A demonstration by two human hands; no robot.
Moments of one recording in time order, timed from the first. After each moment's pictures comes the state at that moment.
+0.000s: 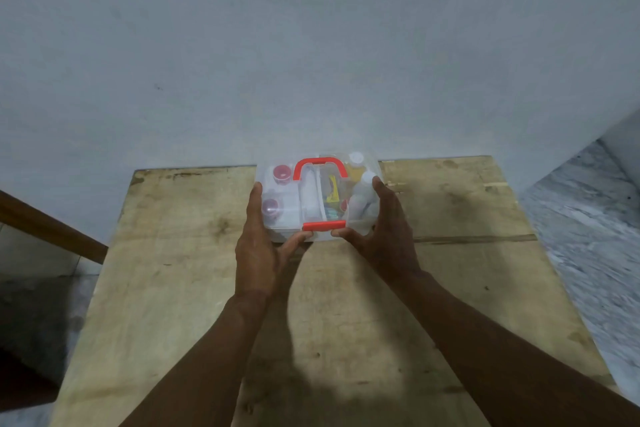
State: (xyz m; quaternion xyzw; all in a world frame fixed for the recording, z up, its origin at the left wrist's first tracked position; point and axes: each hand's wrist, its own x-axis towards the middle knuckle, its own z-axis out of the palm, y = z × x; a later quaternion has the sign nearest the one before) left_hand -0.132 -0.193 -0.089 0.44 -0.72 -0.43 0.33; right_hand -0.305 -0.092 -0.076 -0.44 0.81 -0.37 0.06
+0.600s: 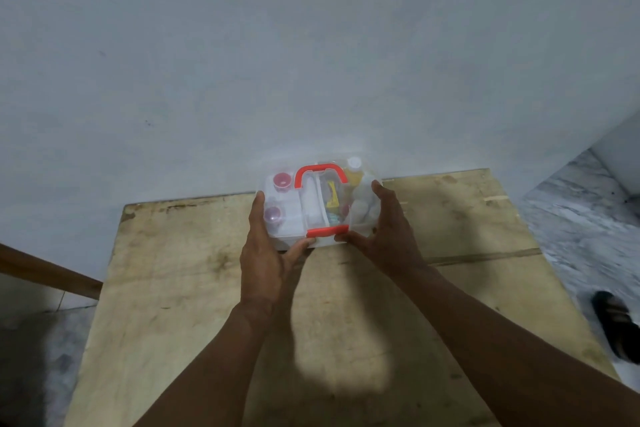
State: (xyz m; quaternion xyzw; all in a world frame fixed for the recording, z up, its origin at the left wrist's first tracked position) left_hand -0.153 -0.225 -0.076 0.41 -0.71 -0.48 0.32; right_hand -0.326 -0.131 -0.061 -0.40 0.84 -0.36 0.13
